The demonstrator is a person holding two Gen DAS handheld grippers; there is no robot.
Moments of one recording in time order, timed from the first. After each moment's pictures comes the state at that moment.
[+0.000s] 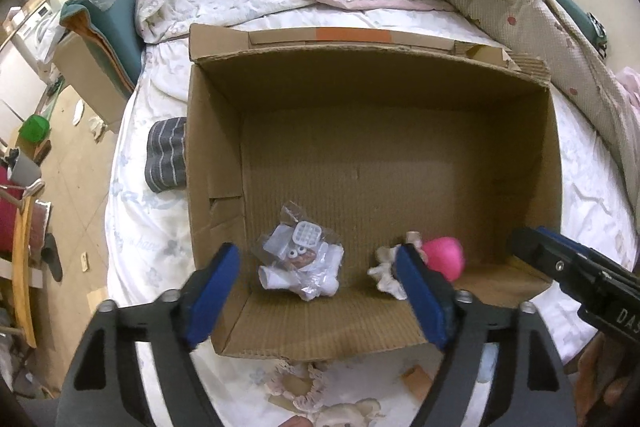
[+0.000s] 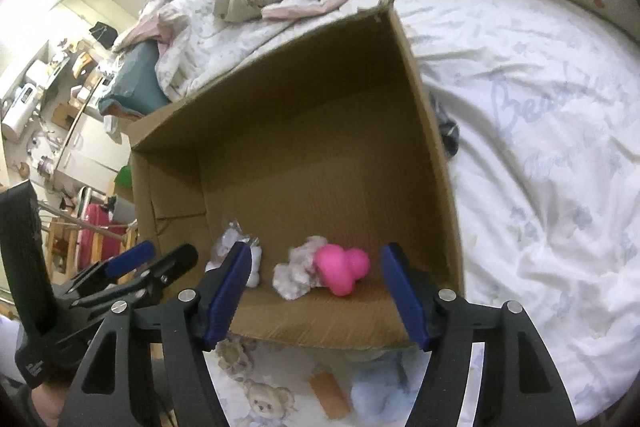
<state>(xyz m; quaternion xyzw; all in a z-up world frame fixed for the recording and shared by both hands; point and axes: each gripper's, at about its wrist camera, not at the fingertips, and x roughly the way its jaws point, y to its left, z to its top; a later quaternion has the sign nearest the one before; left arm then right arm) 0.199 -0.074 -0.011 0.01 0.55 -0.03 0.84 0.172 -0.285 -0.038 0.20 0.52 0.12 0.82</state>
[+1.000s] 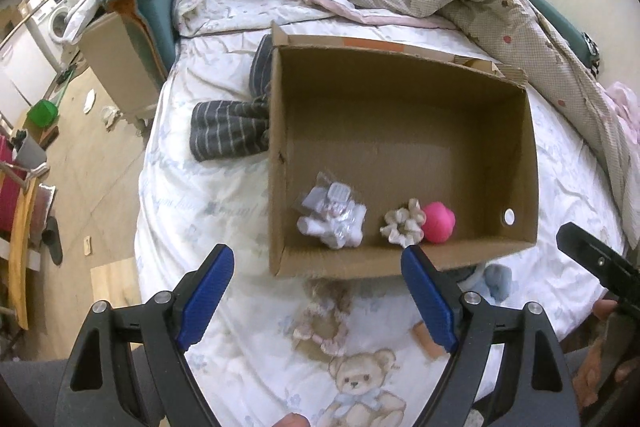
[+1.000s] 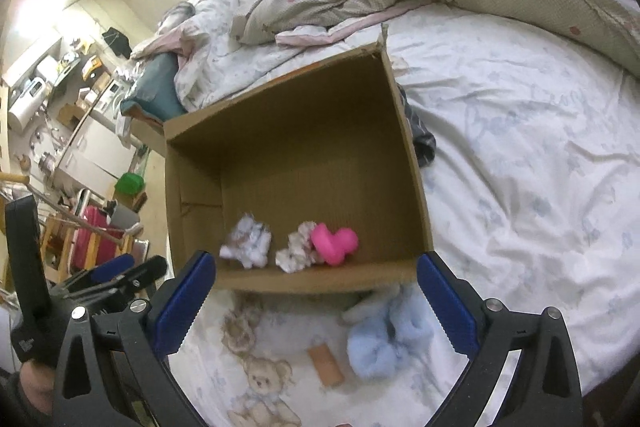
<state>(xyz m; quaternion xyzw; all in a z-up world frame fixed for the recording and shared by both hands) 0.131 -0.033 0.020 -0.02 0.53 -0.01 0.85 0.114 -0.292 0.000 0.18 0.48 0.11 0.85</state>
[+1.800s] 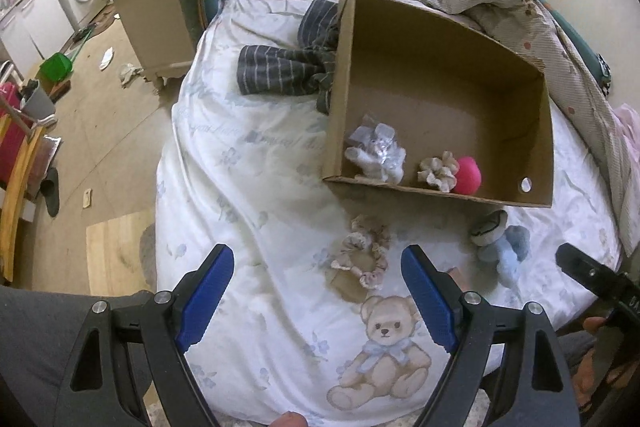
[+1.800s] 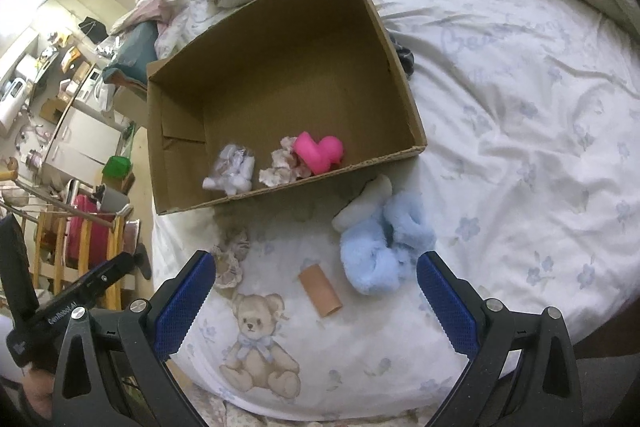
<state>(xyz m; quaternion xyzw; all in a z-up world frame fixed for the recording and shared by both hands) 0.066 0.015 -0.003 -0.07 0.54 0.02 0.84 0.062 -0.279 -0.035 0.20 0.53 0.09 0.82</state>
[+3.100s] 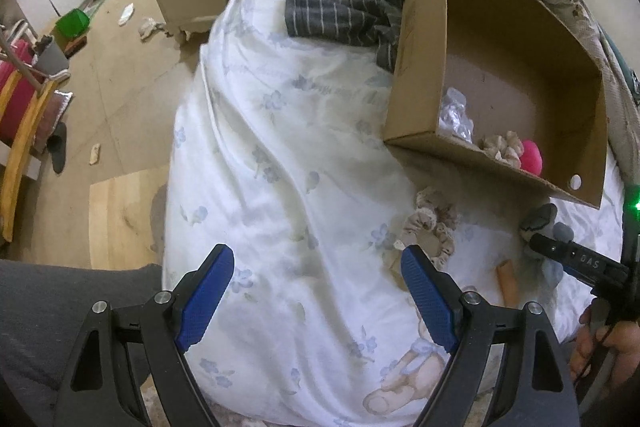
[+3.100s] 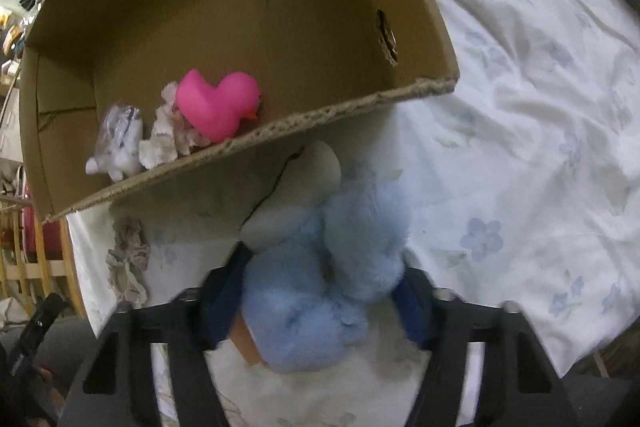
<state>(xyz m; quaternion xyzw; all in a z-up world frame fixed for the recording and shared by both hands) 0.070 0.054 -0.061 -0.10 0.59 0.05 0.80 0.125 -0.263 -0.136 0.15 0.64 0.03 0.75</state>
